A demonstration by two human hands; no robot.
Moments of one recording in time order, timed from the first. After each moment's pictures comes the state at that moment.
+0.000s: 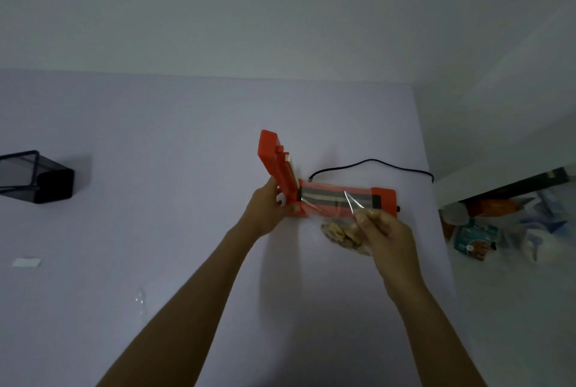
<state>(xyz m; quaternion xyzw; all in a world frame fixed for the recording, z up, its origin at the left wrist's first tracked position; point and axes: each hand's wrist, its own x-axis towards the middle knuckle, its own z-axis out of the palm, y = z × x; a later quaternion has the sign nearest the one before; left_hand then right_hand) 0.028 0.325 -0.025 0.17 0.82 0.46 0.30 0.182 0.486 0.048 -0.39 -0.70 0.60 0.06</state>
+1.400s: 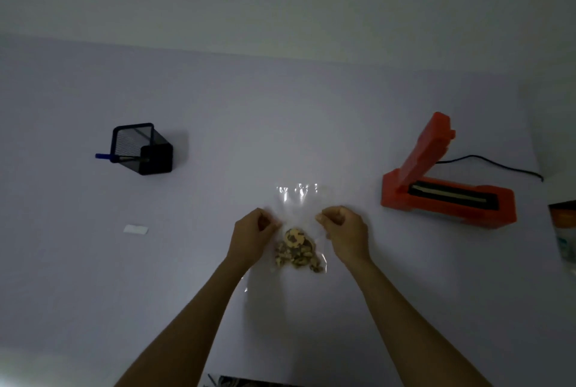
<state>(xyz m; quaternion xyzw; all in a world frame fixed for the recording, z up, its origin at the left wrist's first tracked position) 0.029 0.100 -0.065 -0.01 0.89 0.40 0.24 0.086 0.288 -0.072 -0.38 -0.74 0.55 -0.06</state>
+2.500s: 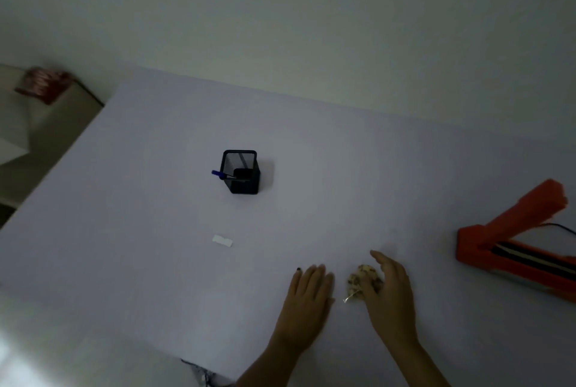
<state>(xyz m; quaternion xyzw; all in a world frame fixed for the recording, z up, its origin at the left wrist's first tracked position) 0.102 0.024 -0.095 0.29 0.95 0.12 0.10 0.111 0.193 -0.023 -0.24 -0.87 0.43 0.00</state>
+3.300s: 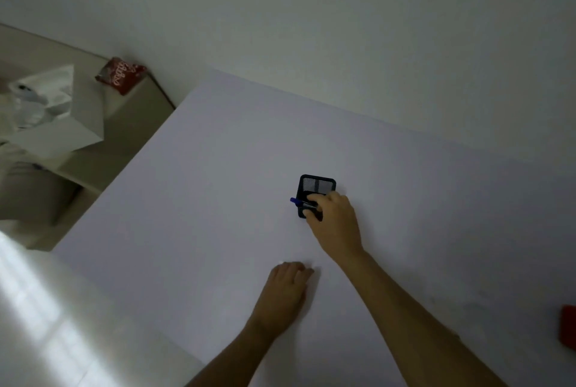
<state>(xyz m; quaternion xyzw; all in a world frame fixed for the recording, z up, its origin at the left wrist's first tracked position) 0.001 -0.138 -0.069 0.22 0.96 0.19 0.02 -0.111 0.002 0.007 0.03 -0.94 0.34 -0.01</state>
